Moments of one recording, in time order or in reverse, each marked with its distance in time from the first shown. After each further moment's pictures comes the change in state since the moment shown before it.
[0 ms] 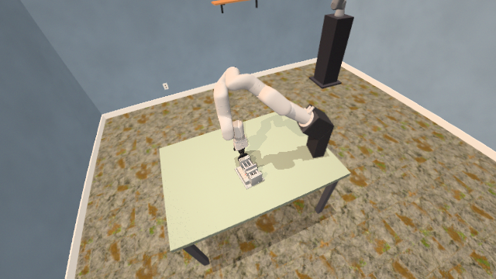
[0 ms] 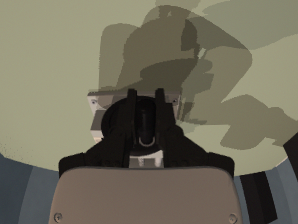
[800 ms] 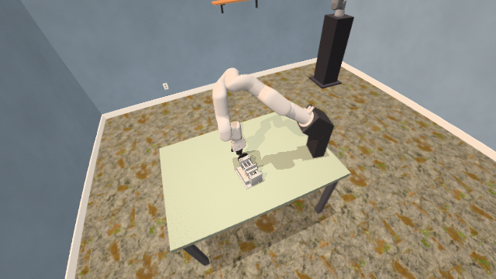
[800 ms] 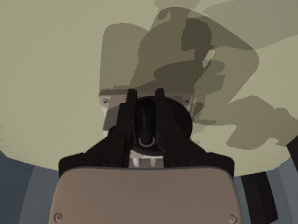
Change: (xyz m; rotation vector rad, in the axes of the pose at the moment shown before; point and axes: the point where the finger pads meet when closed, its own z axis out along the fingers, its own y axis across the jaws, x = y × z) arm 0.000 -0.020 0.000 0.006 0.000 -0.001
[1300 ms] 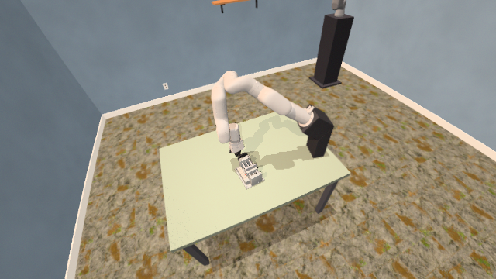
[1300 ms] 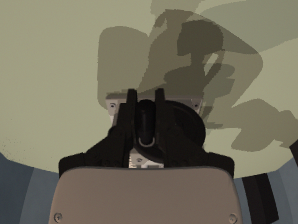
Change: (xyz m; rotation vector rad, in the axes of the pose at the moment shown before) arm 0.000 -0.014 0.009 -0.001 0.001 0.000
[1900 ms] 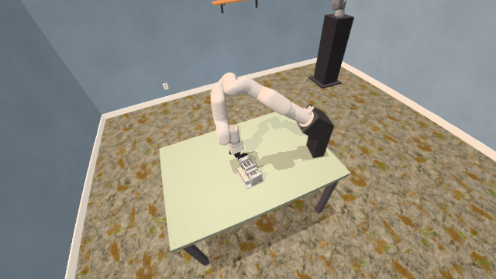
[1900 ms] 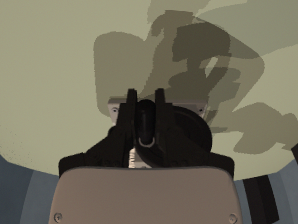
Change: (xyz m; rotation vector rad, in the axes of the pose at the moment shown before) arm 0.000 -0.005 0.010 0.000 0.001 0.000
